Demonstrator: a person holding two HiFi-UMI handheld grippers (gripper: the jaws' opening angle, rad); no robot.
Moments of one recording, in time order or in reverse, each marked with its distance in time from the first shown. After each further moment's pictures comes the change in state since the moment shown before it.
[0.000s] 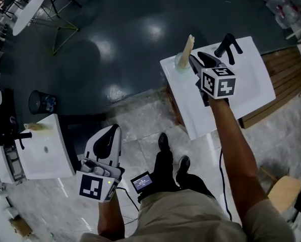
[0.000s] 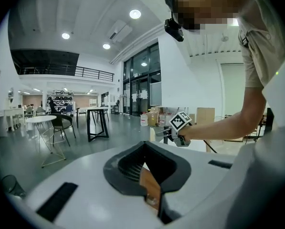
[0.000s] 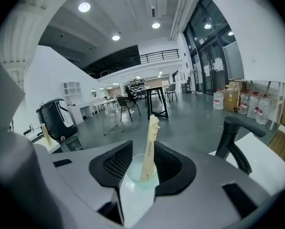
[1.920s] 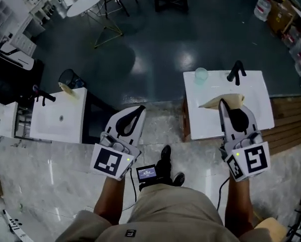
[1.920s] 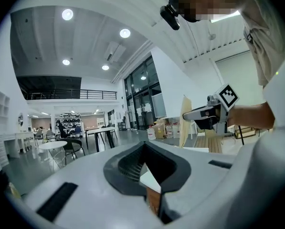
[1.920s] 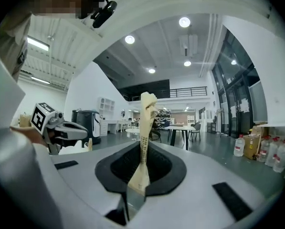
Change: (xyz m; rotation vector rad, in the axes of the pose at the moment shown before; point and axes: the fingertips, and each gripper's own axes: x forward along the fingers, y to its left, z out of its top) left arm -0.098 -0.101 0.092 0.168 -0.174 0.104; right arm -0.342 0.155 0.094 -0.303 -0.386 0.245
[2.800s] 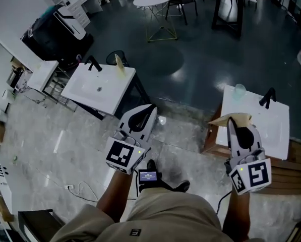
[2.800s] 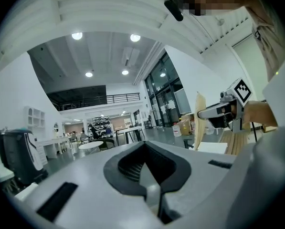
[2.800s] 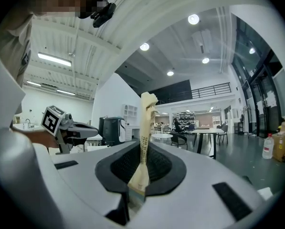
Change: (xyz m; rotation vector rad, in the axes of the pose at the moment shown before) left arm -0.172 0.004 0.025 0.001 0.020 0.363; right arm -0.054 0.134 0.036 -0.014 -0.063 0.300
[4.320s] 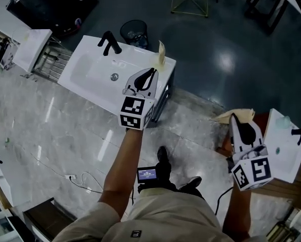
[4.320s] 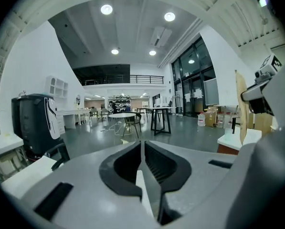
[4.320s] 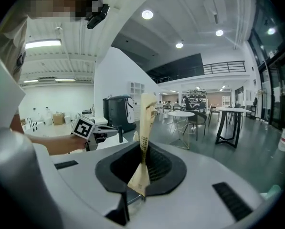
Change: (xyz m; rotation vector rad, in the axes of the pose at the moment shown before) left arm 0.086 0.471 -0.287 -0.210 0.213 0.180; right arm 0.420 0.183 -0.096 0.036 0.282 0.098
